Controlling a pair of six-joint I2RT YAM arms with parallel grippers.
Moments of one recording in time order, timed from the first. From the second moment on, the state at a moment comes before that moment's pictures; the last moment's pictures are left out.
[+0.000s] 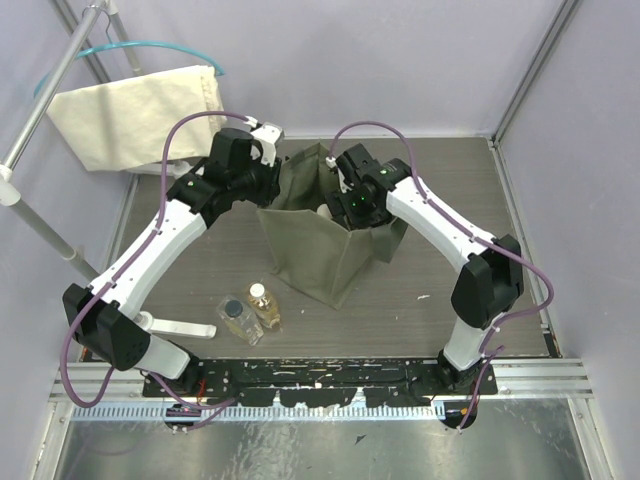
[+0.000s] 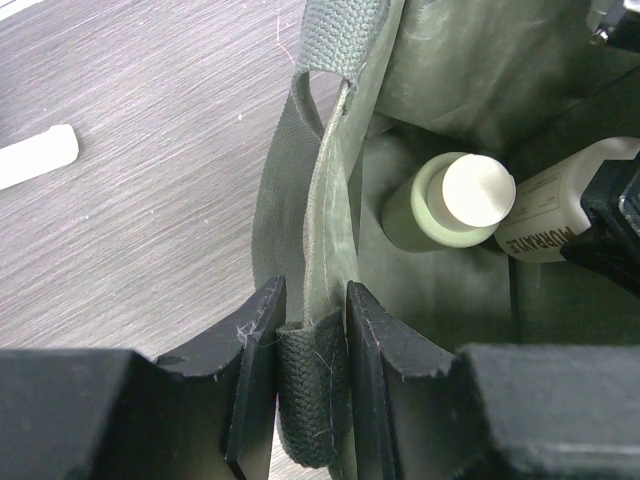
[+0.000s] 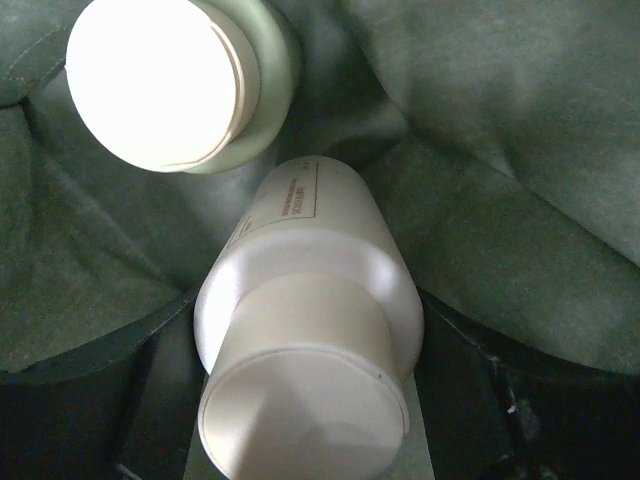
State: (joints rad) left arm -0.52 1.47 1.48 -0.61 0.01 -0.02; right arm 0.59 1.74 1.64 -1.03 0.06 0.13
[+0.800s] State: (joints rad) left arm -0.52 1.47 1.49 -0.61 0.00 0.00; right arm 0.60 1.84 1.56 -0.93 0.06 0.08
